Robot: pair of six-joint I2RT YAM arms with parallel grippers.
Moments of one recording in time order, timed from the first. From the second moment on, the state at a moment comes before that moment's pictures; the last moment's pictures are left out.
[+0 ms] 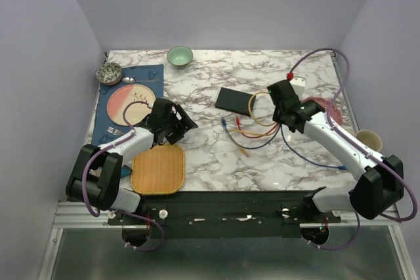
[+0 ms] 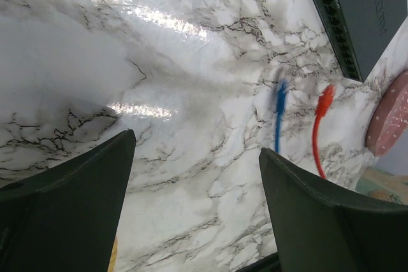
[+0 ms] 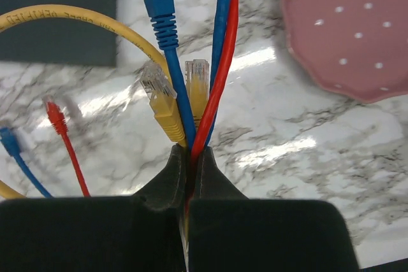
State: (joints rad) left arm -0.35 1.42 0.69 -0.10 0.17 -0.97; right arm 0.54 1.34 1.10 -0.71 0.55 0.60
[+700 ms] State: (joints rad) left arm -0.37 1.42 0.69 -0.10 0.20 -0.98; right arm 0.03 1.62 1.27 -0.77 0.59 0.80
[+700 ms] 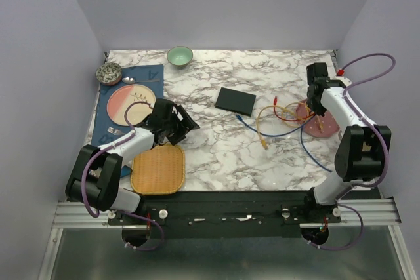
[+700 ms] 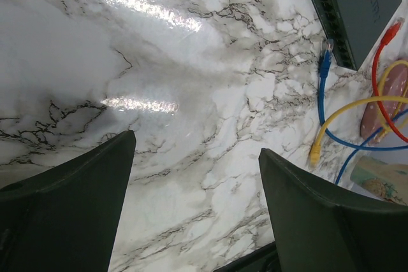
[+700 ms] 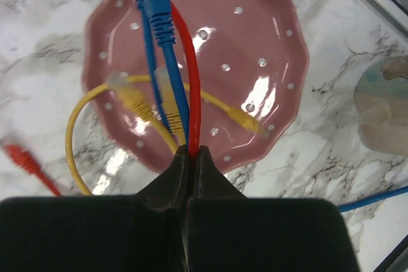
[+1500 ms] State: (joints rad) left arm -0.37 1.55 0.88 -0.17 0.16 -0.97; right arm 0.39 1.57 1.31 -0.37 0.27 0.68
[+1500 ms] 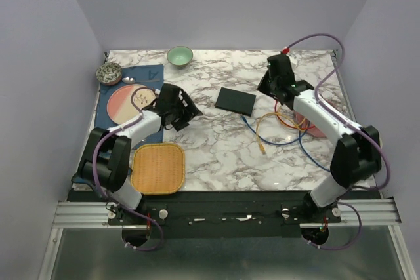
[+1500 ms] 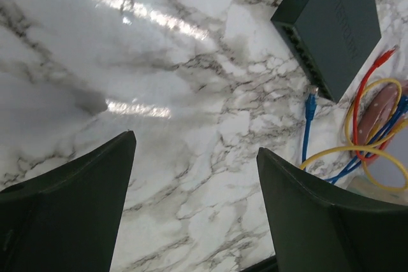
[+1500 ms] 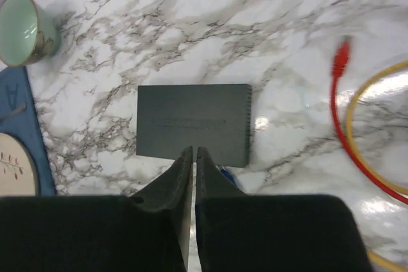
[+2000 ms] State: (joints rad) left arm -0.37 2.07 1.52 -0.25 0.12 -0.89; right arm 0.38 1.90 1.40 -0.40 0.24 0.66
